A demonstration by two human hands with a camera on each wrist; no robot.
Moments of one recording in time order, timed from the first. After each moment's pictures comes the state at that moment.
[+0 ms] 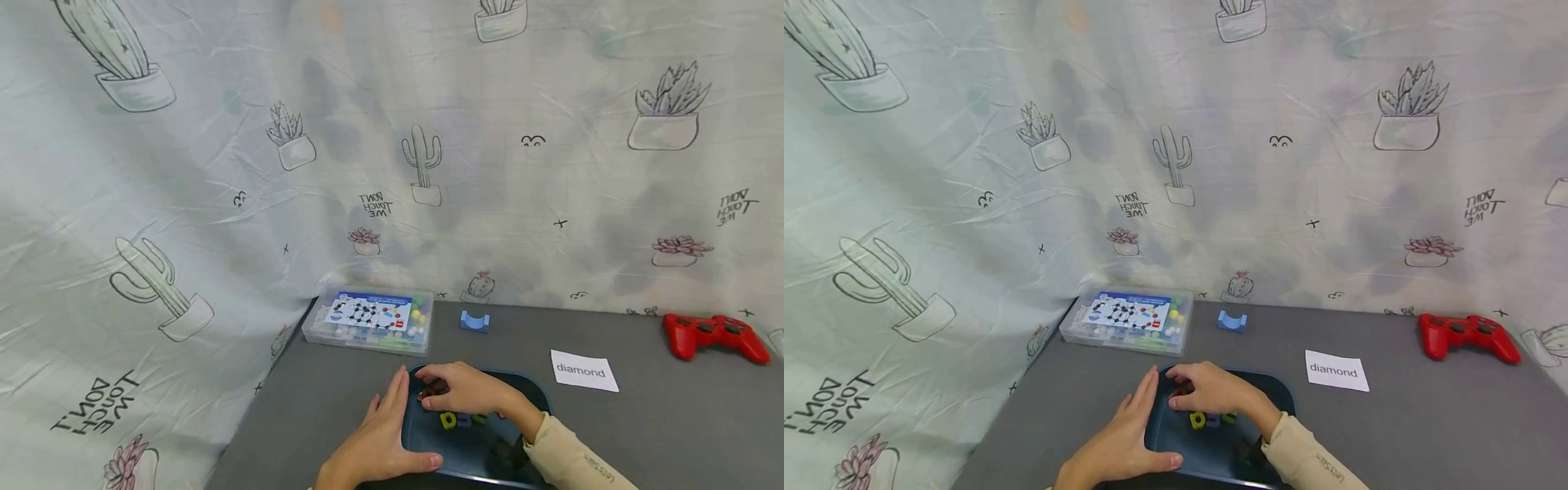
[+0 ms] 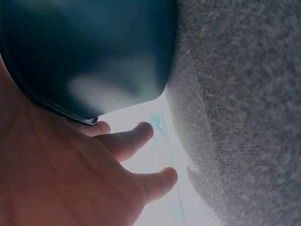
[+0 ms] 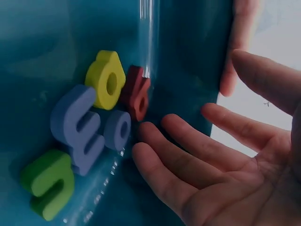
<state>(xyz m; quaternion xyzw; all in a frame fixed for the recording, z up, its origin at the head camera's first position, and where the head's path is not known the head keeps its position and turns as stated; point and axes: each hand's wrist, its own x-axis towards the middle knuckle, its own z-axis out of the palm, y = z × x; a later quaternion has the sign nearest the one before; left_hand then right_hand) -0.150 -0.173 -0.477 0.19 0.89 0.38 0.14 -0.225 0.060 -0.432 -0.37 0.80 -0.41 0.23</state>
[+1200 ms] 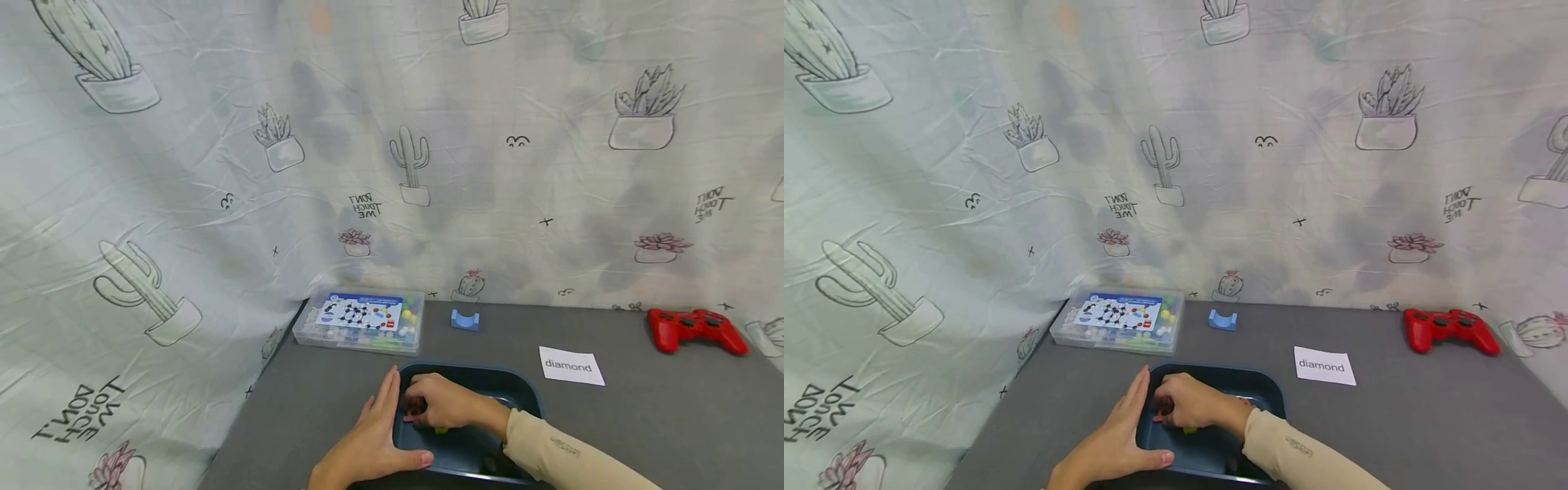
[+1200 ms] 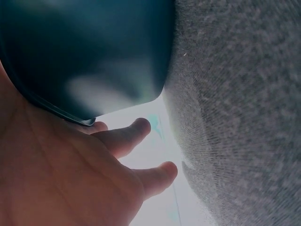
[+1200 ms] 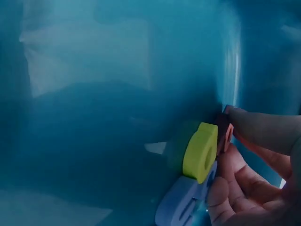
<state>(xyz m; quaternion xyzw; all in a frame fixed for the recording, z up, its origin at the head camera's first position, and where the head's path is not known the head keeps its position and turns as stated) -0.151 -0.171 -0.479 0.19 0.88 0.41 0.15 -0.267 0.043 -0.545 -0.50 0.80 -0.33 0.09</state>
